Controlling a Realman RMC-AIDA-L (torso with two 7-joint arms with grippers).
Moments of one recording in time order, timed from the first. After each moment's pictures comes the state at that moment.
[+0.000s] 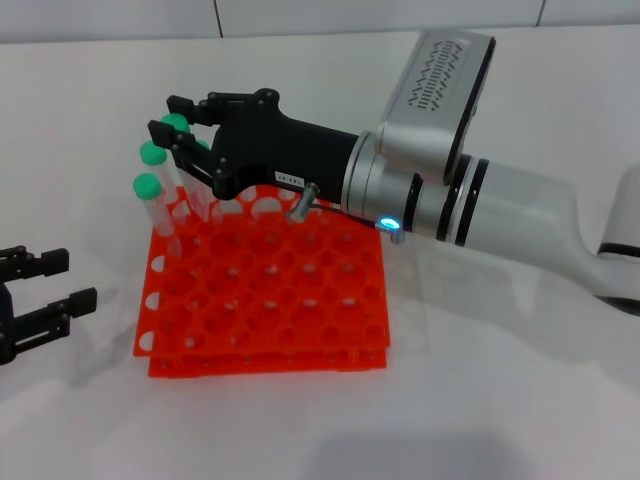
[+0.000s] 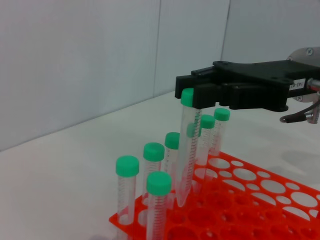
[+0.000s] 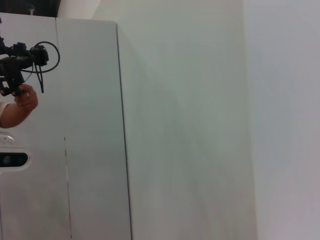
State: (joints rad) left arm -0.16 -2.08 0.64 1.12 1.98 1.75 -1.42; right arm 0.79 2.03 -2.47 -0.66 0.25 -0.79 0.57
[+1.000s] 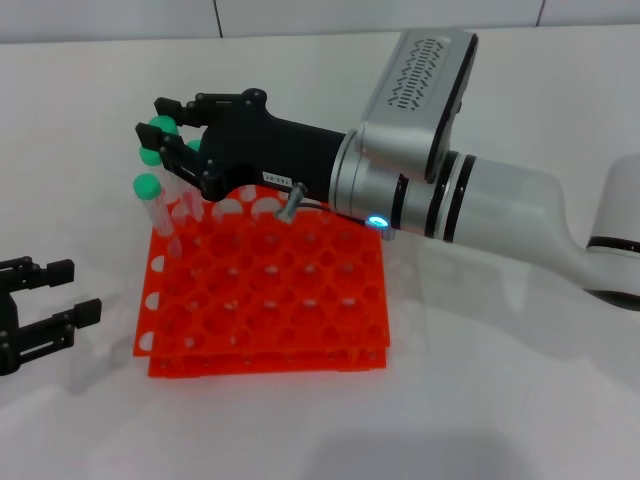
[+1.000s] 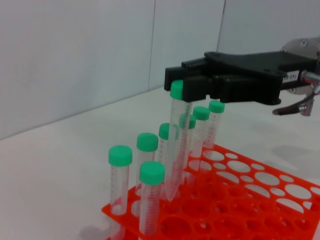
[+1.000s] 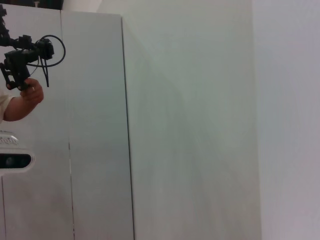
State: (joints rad) left arm -0.16 -2.08 0.65 1.10 2.00 1.75 -1.40; right arm 0.81 2.03 -2.49 -0.67 0.27 -0.76 0.56
